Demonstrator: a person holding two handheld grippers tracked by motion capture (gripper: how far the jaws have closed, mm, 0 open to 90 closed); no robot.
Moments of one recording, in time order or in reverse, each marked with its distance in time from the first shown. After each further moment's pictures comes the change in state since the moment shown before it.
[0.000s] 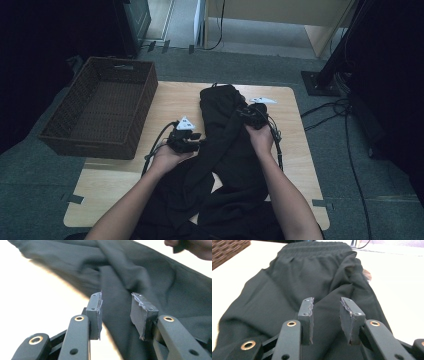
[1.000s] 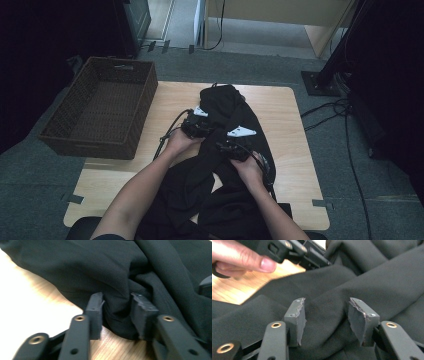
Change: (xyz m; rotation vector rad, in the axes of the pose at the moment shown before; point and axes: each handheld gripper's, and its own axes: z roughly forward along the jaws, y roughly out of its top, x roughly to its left) left arm 0.032 0.018 0.091 0.098 0.000 0.022; right arm 0.082 -0.076 -0.027 0.083 0.103 -0.210
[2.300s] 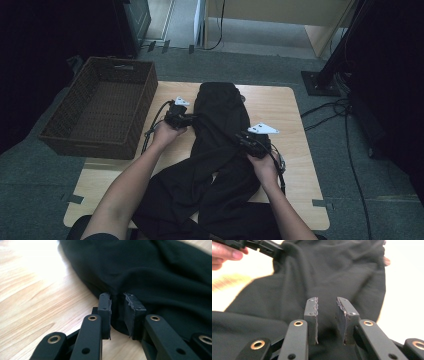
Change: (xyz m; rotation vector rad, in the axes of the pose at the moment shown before) left arm 0.041 0.001 -0.044 -0.083 0.093 -0.084; right arm -0.033 0.006 -0.044 -0.107 -0.053 0.054
